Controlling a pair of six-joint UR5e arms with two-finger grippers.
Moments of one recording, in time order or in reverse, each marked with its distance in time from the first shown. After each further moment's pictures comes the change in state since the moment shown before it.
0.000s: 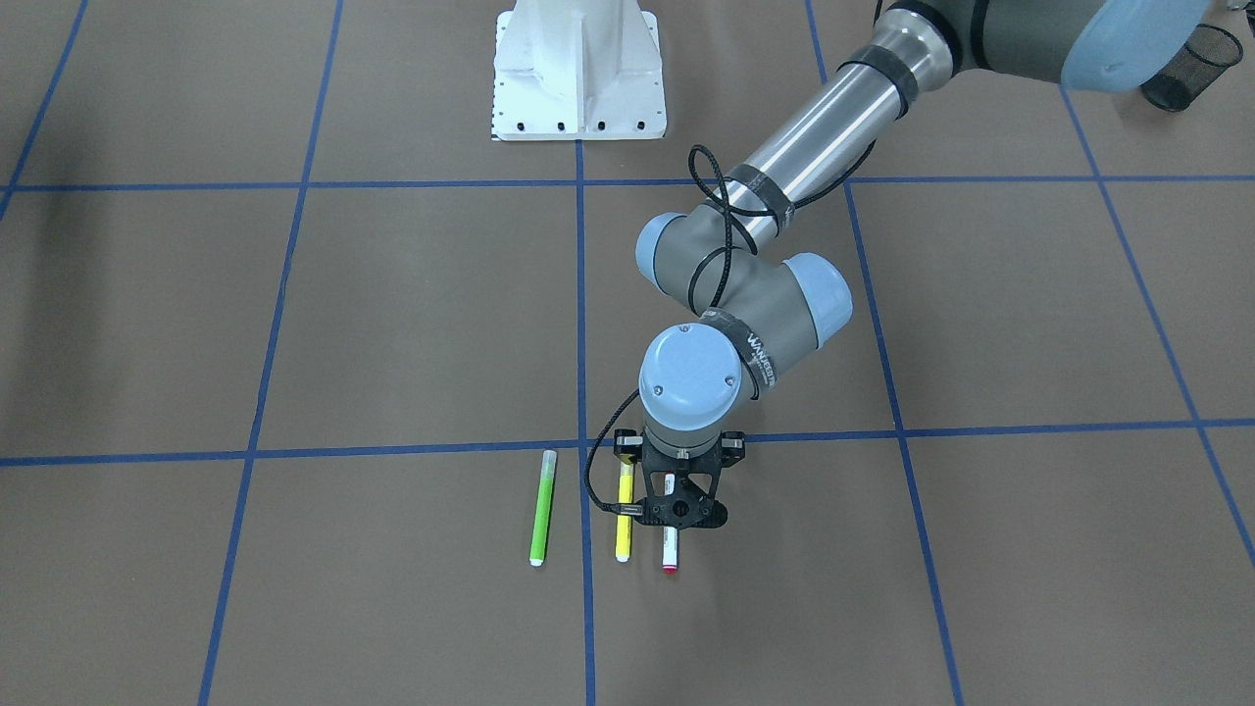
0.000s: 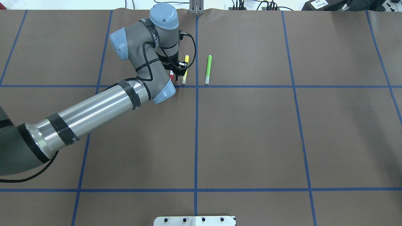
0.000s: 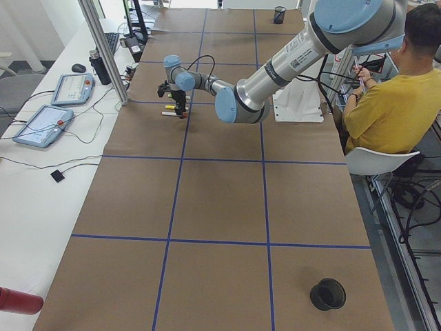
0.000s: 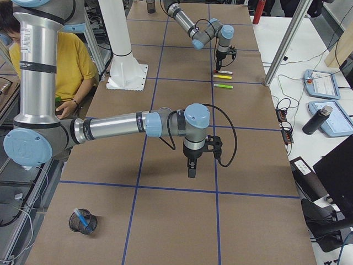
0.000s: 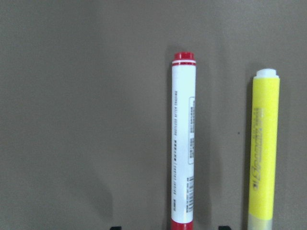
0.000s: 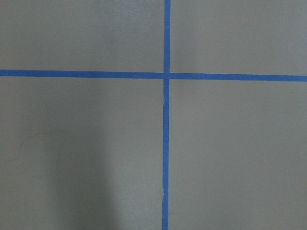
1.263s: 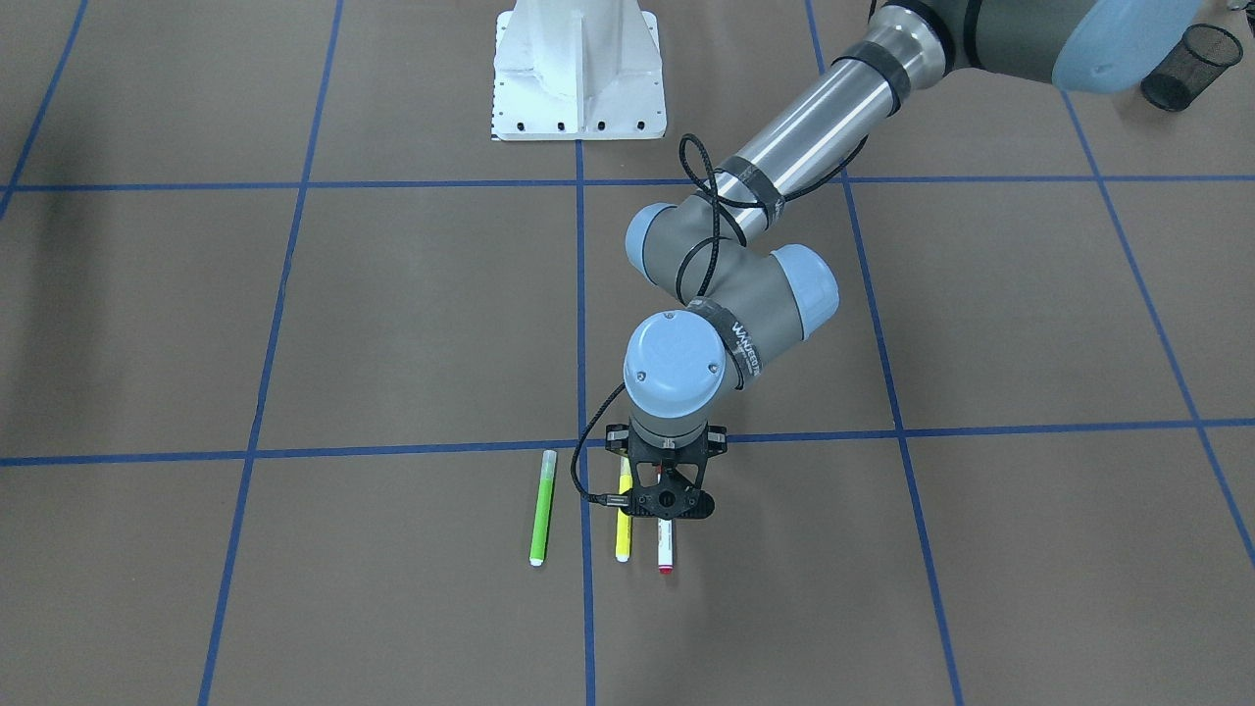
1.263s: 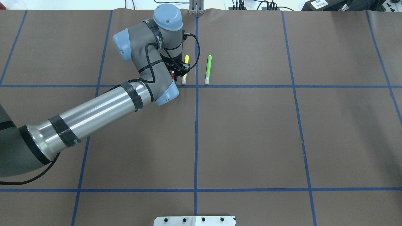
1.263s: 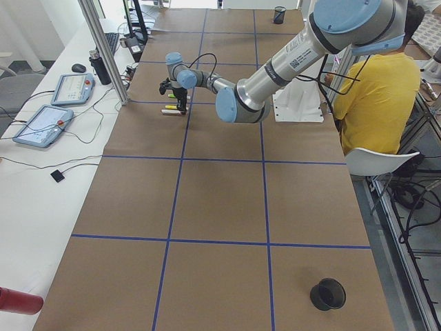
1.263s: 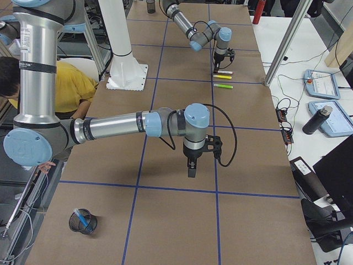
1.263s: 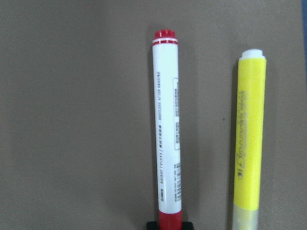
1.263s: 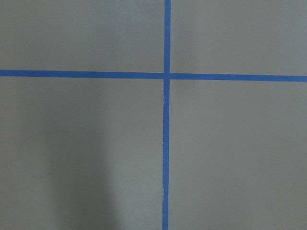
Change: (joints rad) left arm 0.004 -0.003 -0.045 0.017 0.007 -0.022; right arm 0.000 0.000 0.002 0.000 0.000 0.000
